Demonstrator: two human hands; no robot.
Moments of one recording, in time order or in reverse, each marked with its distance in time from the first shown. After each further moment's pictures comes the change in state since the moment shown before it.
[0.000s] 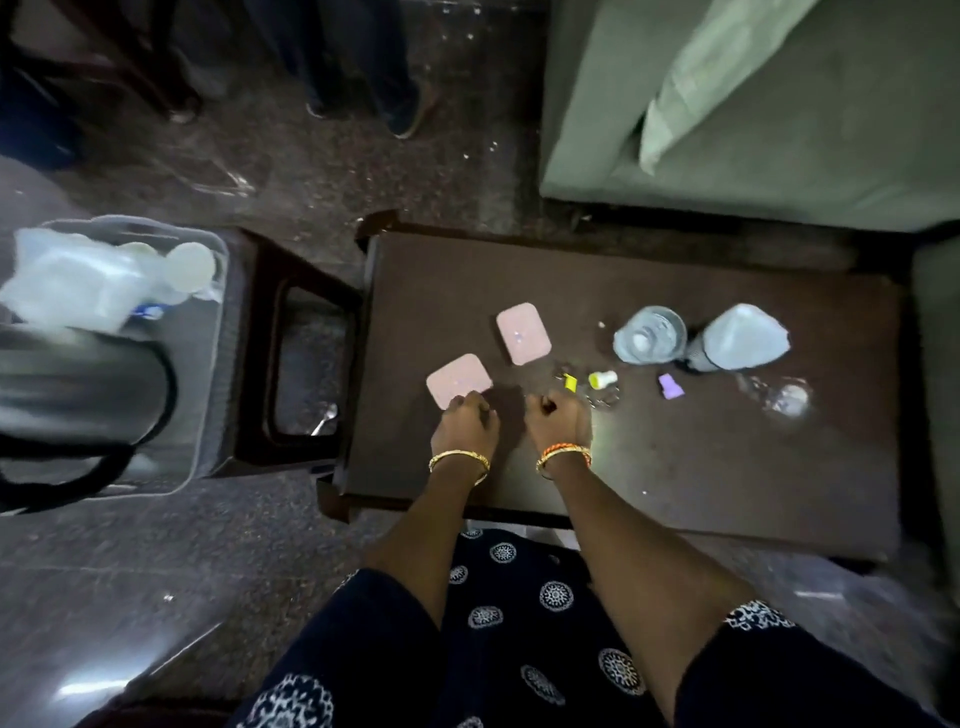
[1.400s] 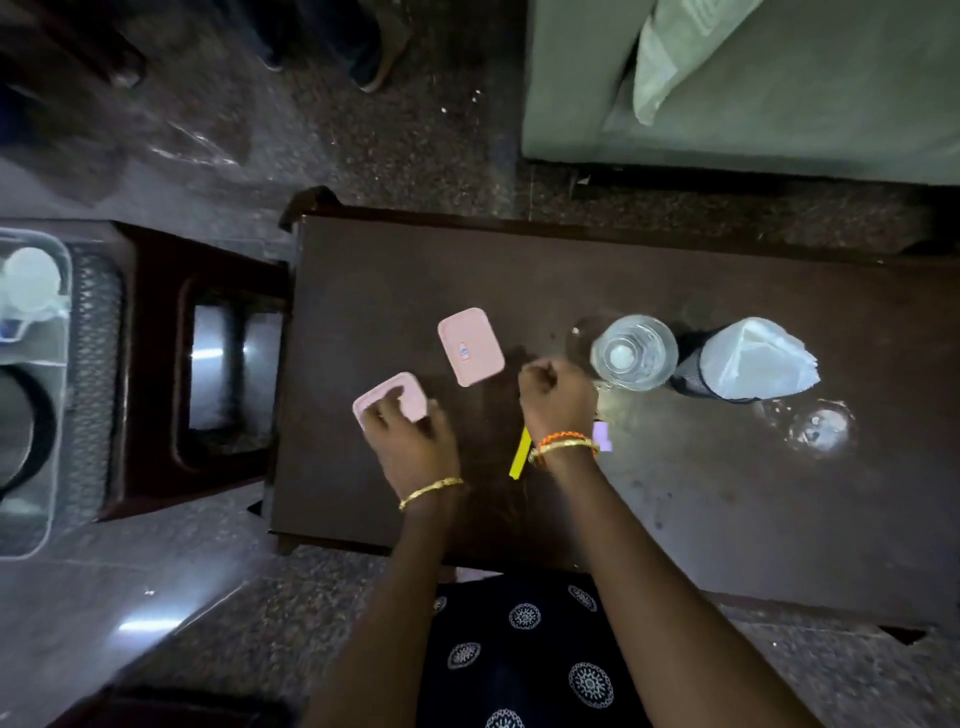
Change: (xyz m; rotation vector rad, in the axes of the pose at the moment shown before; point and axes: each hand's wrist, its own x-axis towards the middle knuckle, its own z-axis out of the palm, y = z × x) left_hand 0.054 0.032 0.071 -0.197 0.658 -0.177; right_hand 0.111 0.025 -0.015 0.168 0.000 -0.058
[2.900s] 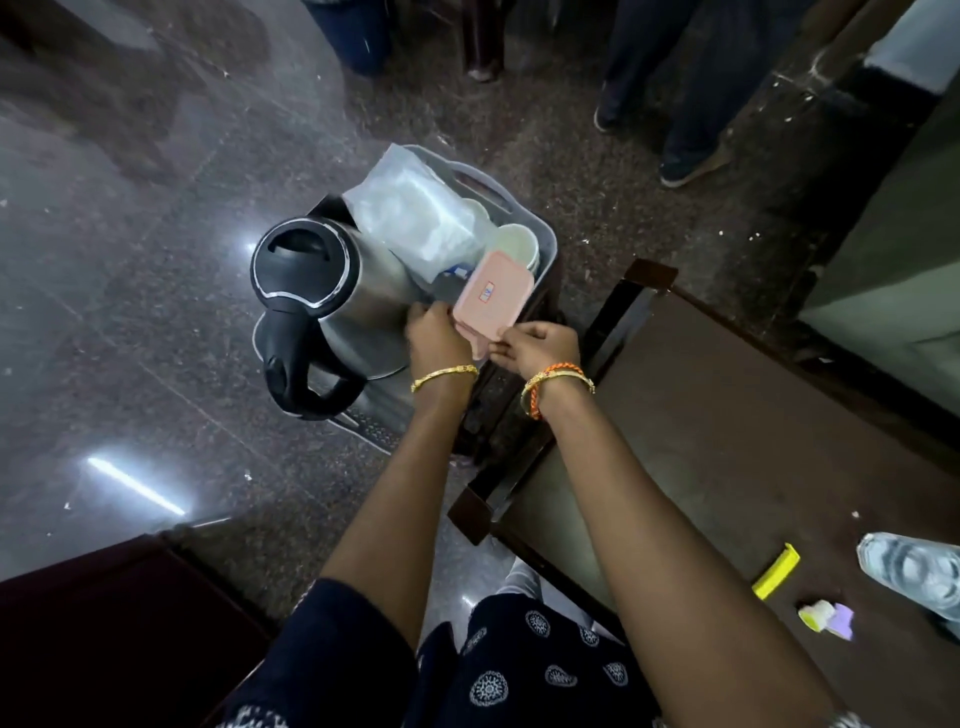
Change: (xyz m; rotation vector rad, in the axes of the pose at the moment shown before) left_hand 0.258 -0.144 -0.270 -0.046 0.050 -0.248; right_hand -0.189 -0.273 0.285 0.283 -0.670 0.179
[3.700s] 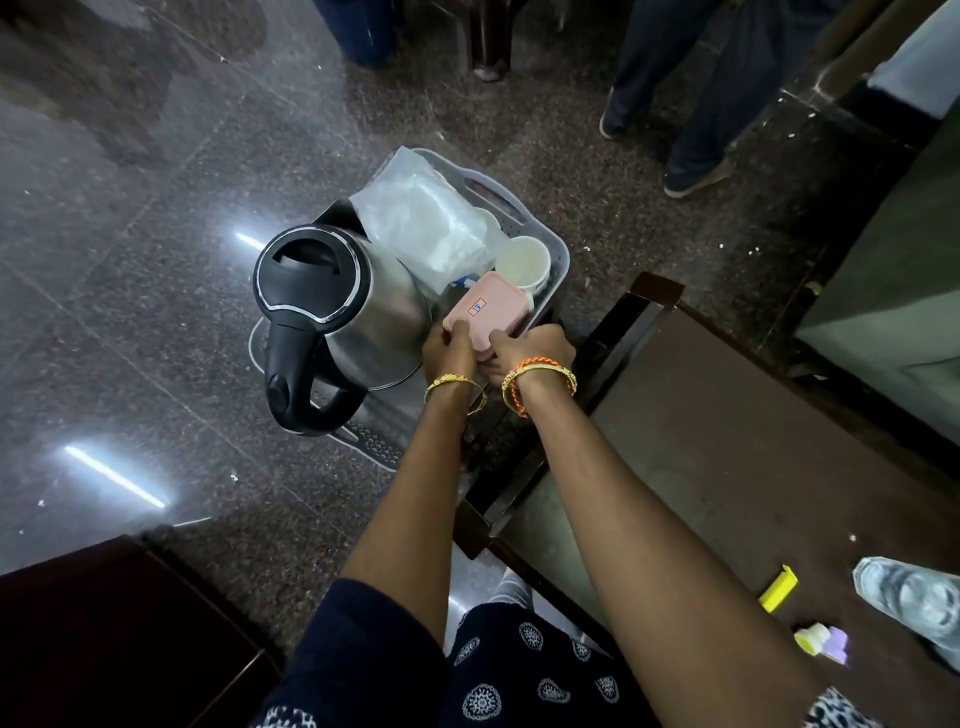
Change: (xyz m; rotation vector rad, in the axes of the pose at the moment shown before) left_hand 0.021 -0.010 0.029 -0.807 -0.102 -0.505; right_hand 0.020 -0.004 0.024 -0.427 0.189 -0.019
